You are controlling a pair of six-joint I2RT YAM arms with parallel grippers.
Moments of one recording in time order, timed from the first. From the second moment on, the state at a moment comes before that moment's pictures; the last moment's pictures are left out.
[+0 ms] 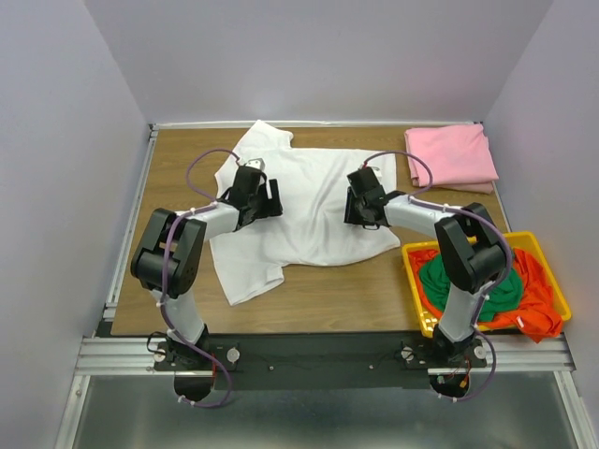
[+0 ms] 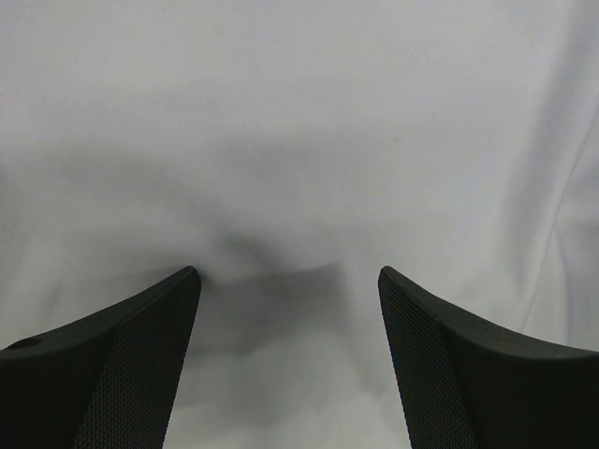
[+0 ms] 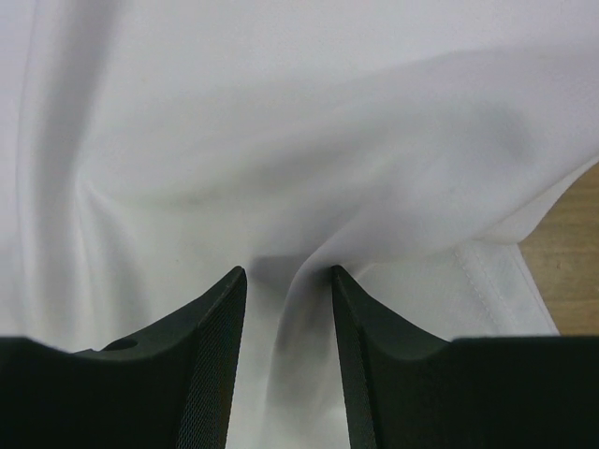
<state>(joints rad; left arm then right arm) -0.35 1.79 0.97 0.08 0.02 -0.42 0.51 1.84 1.10 -0.22 0.20 0.52</state>
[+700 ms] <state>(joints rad) -0.26 1.91 1.22 -0.05 0.05 -0.38 0.48 2.00 1.33 -0.22 0.20 0.48</state>
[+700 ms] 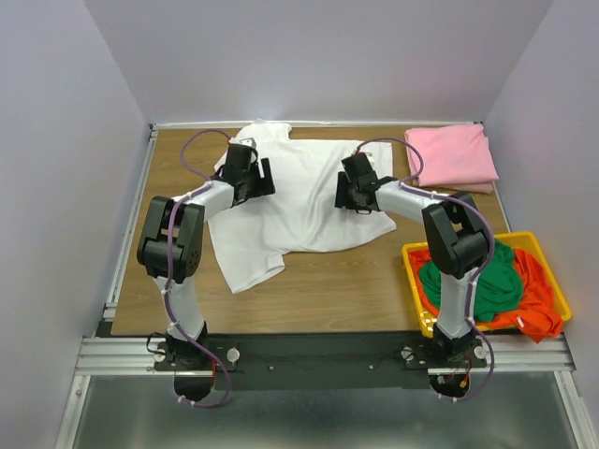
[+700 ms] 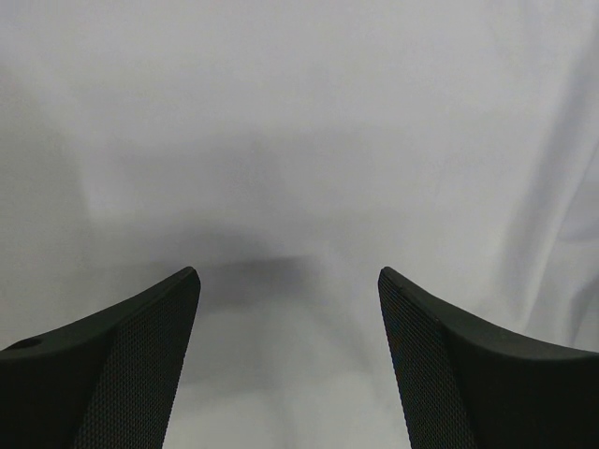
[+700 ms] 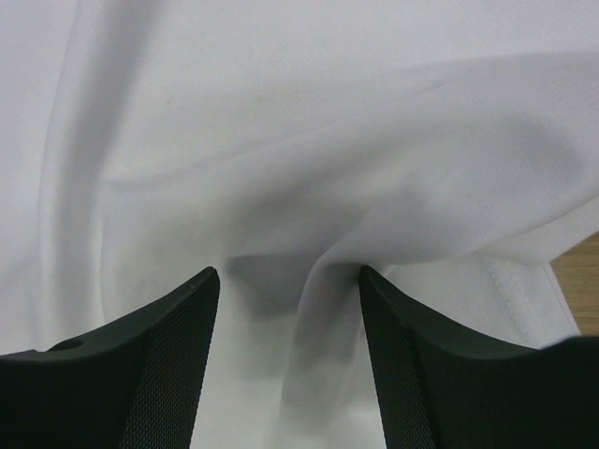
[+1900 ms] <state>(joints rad) -0.60 0.93 0.51 -0.47 -0.42 -0.98 0.35 1.50 0.94 -0.29 0.27 0.45</state>
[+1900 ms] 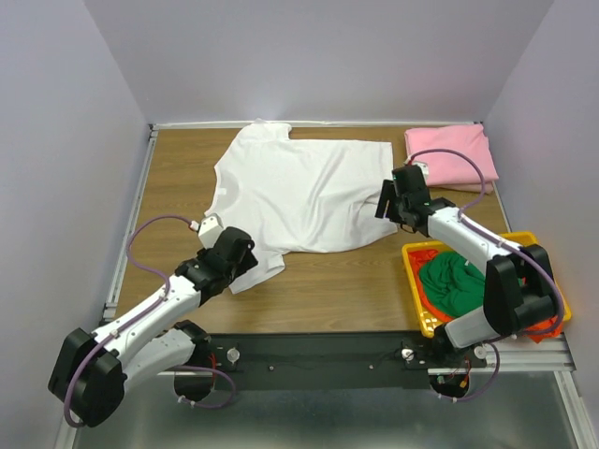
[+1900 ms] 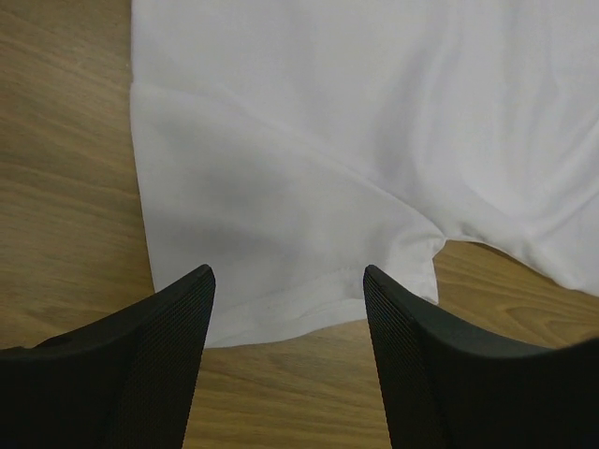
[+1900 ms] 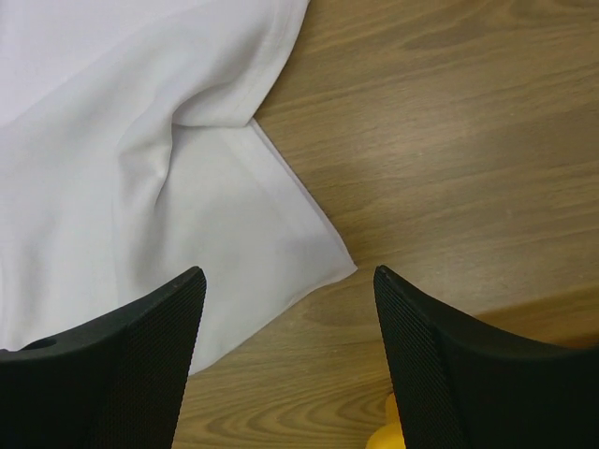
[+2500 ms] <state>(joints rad) -0.60 1.12 0.64 -0.66 -0.45 -1.13 0.27 1.43 0.92 -0.29 0.19 0.44</state>
